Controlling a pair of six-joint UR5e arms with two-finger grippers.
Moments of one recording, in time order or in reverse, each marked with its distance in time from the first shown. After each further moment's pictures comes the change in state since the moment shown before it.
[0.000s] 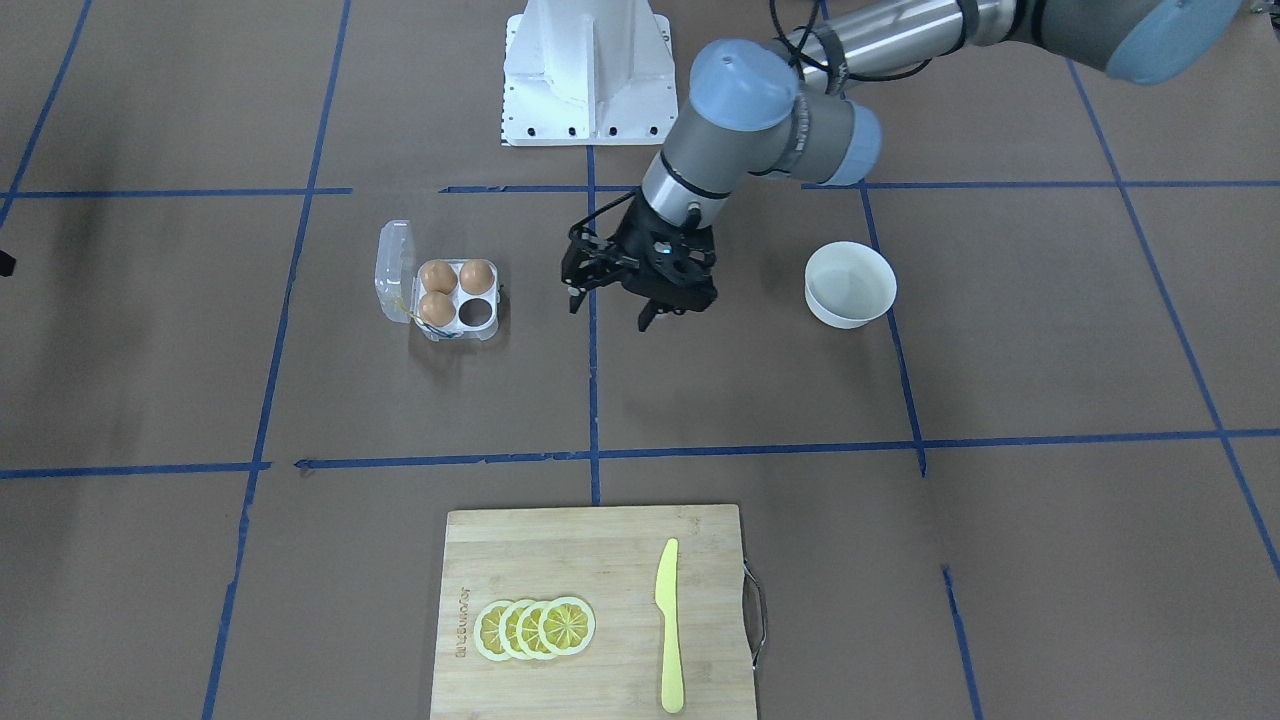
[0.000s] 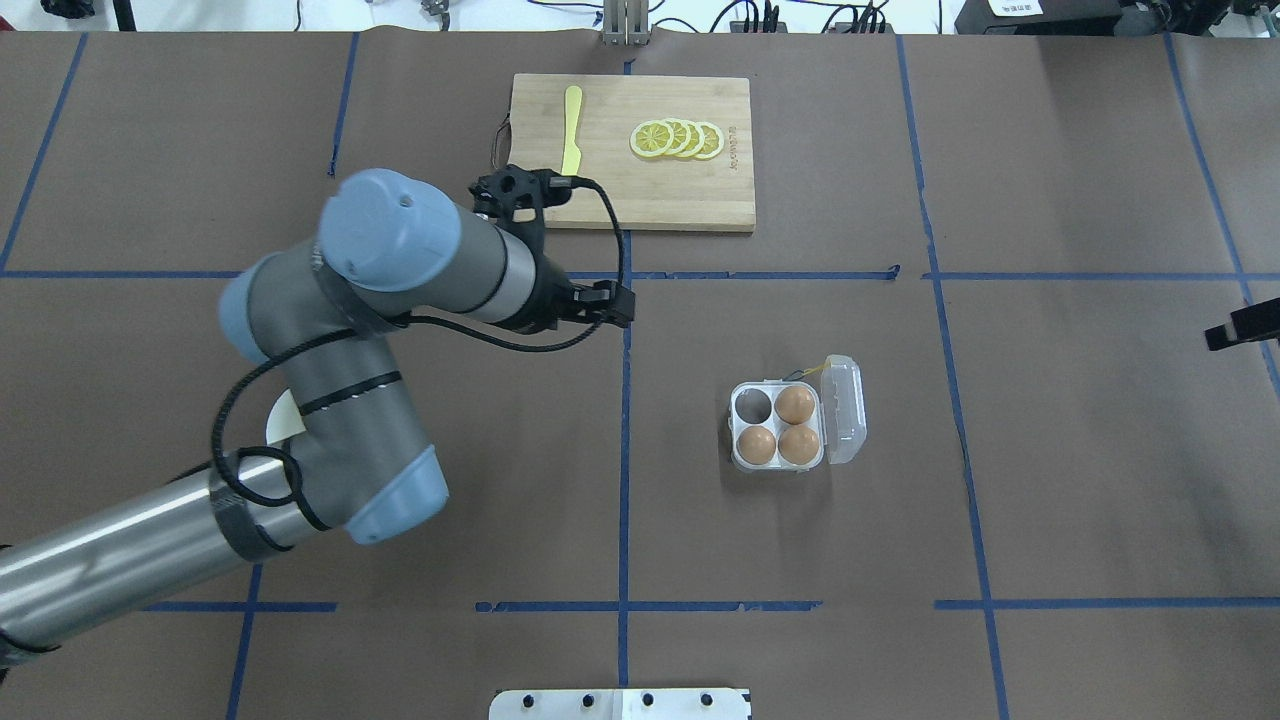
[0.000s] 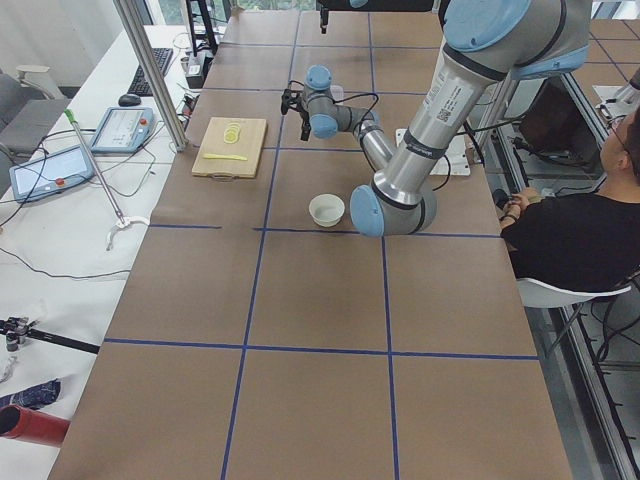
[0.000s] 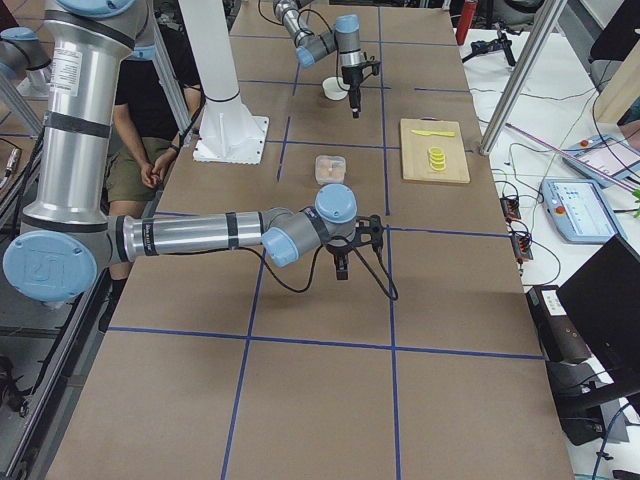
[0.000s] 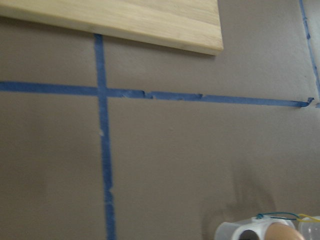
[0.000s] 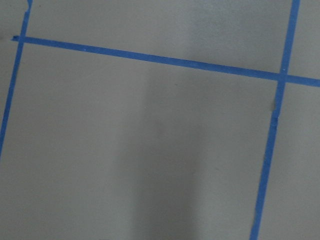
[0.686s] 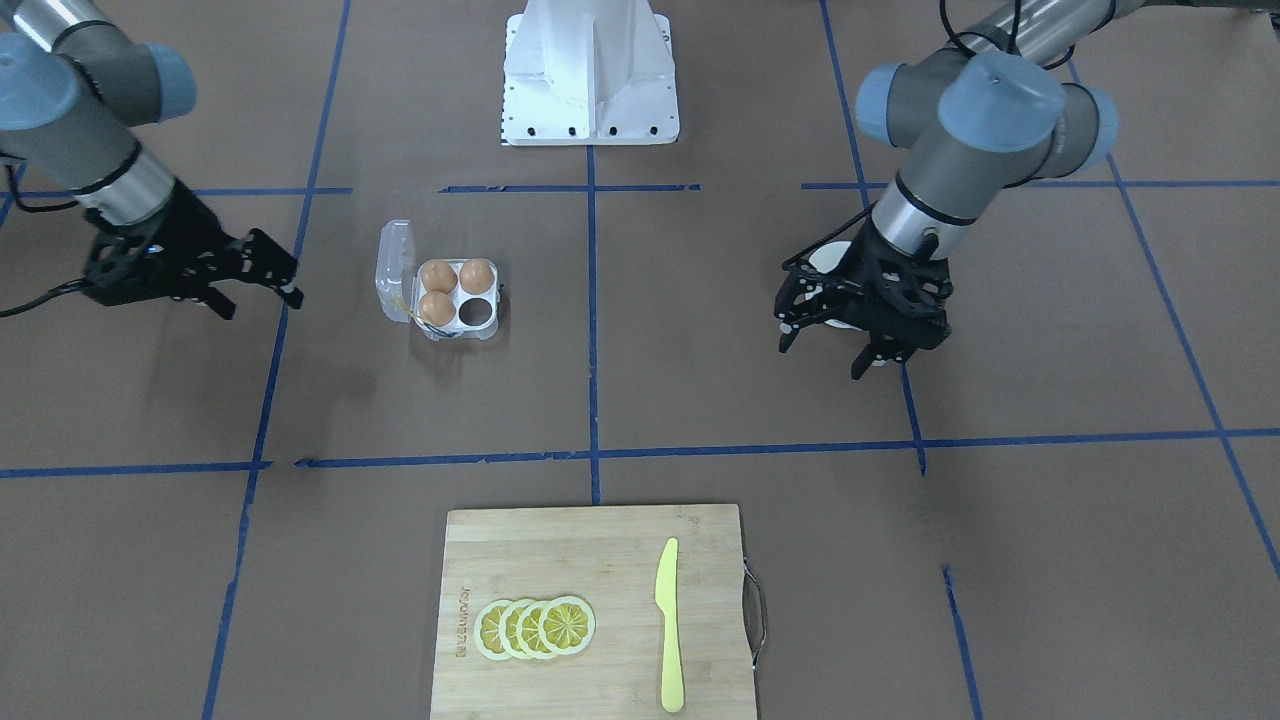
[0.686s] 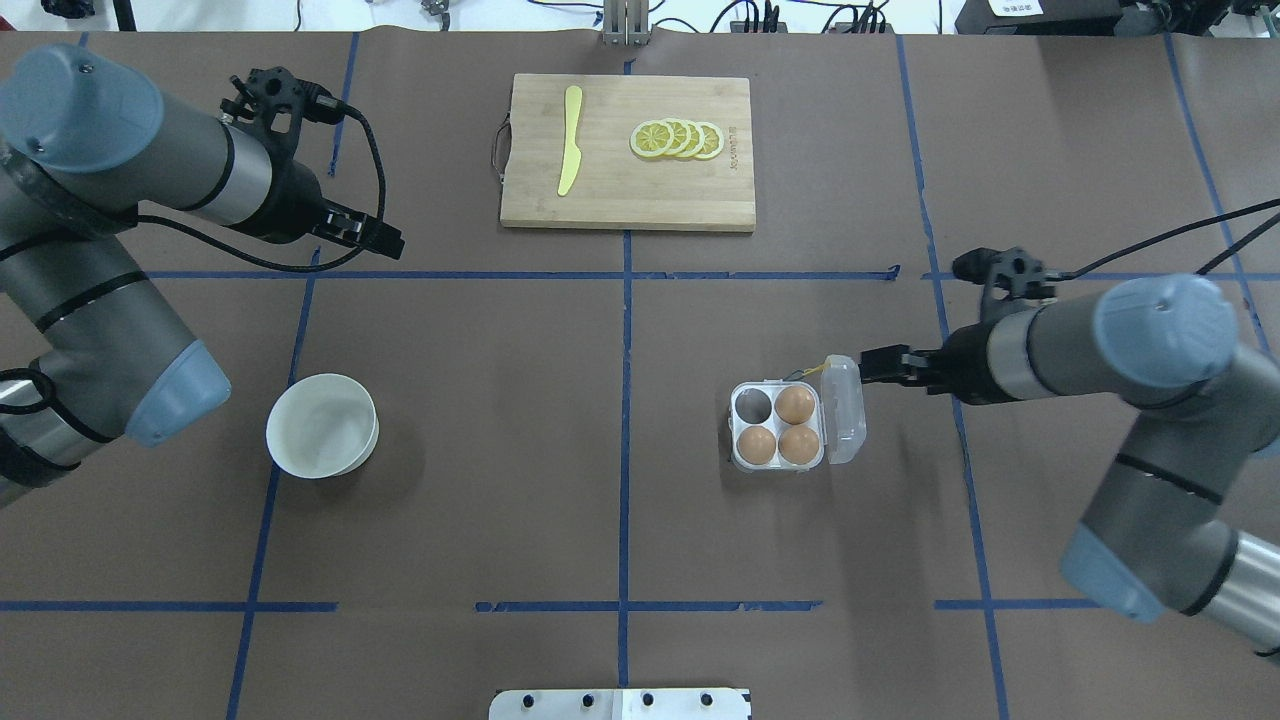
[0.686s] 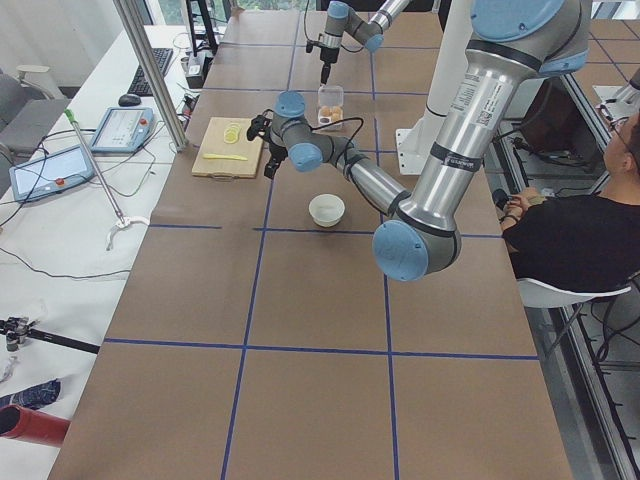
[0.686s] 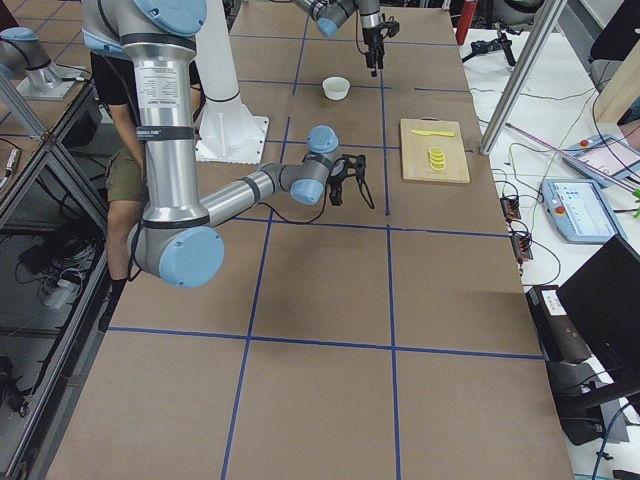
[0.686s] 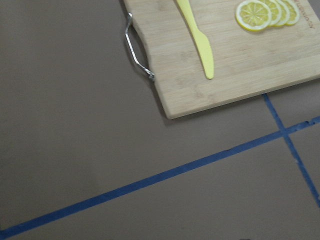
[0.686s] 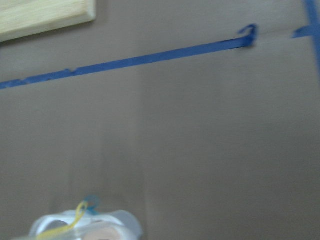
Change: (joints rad) left arm -0.241 0.235 -0.100 0.037 -0.122 0.437; right arm -0.581 0.331 0.011 0.066 -0.512 0.676
